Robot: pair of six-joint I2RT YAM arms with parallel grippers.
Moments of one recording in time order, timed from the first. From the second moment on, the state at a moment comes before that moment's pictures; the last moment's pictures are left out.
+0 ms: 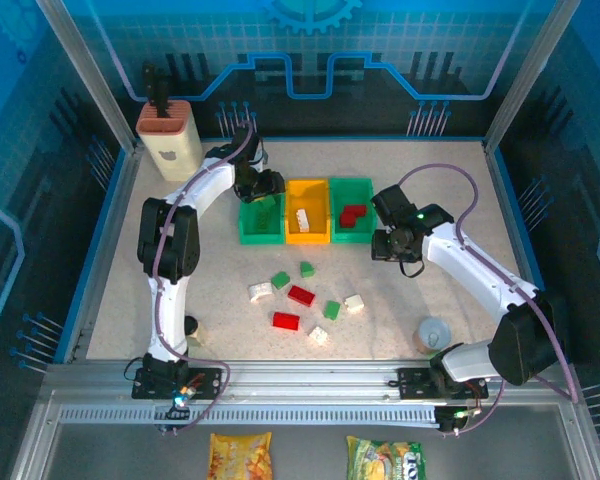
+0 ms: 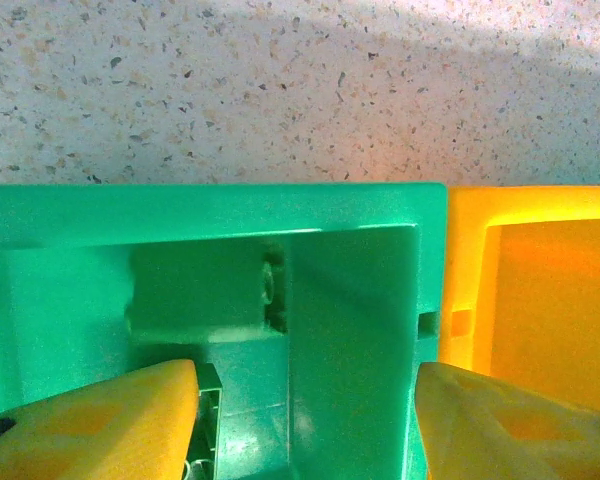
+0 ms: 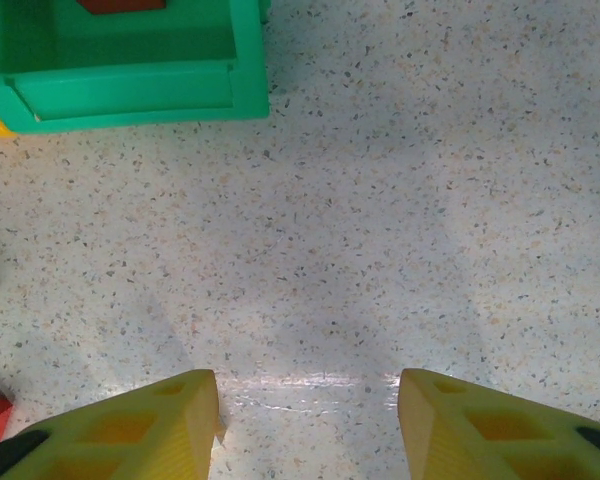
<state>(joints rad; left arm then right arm) -0.23 2.18 1.84 -0.77 0.28 -0.46 0.46 1.38 1.14 -1.01 0.18 0.53</state>
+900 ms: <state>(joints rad) -0.27 1.83 1.54 -0.82 0.21 -0.44 0.51 1.46 1.14 -0.98 0.17 0.53</state>
